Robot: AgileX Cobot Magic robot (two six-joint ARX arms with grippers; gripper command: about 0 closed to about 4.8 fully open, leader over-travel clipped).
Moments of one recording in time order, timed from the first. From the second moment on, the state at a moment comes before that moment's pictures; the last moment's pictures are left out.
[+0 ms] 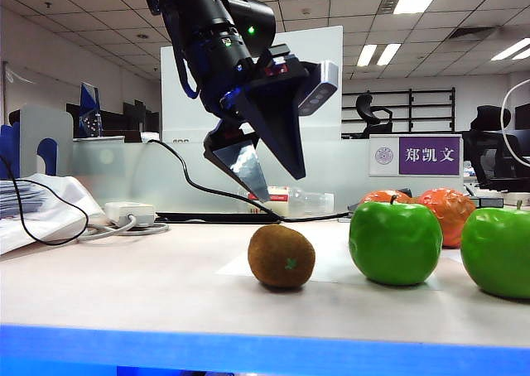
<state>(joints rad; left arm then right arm) -0.65 2.04 1.79 -1.12 0.44 0.45 0.79 0.41 0.63 -0.41 0.34 0.05</state>
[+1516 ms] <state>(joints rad) -0.73 2.07 1.64 -1.01 0.31 0.30 0.79 0.41 0.63 -0.42 0.34 -0.01</state>
